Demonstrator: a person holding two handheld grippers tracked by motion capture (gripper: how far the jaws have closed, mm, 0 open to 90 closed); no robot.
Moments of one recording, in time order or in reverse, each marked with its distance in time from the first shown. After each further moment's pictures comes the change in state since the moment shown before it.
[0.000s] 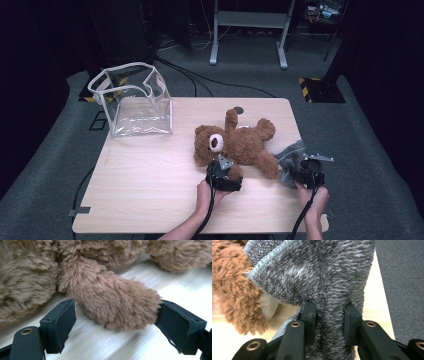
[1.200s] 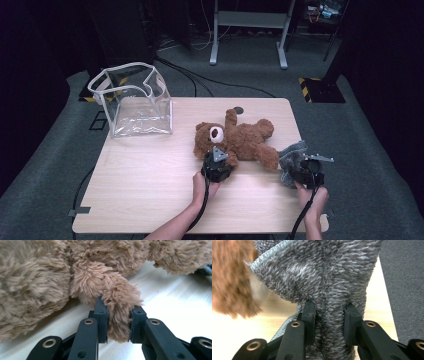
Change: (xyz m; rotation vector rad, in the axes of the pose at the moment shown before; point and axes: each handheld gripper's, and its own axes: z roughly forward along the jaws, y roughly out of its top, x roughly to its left) left arm 0.026 0.017 -0.011 -0.076 -0.055 0.011; right arm 0.001 -0.001 0.001 -0.010 0.016 0.013
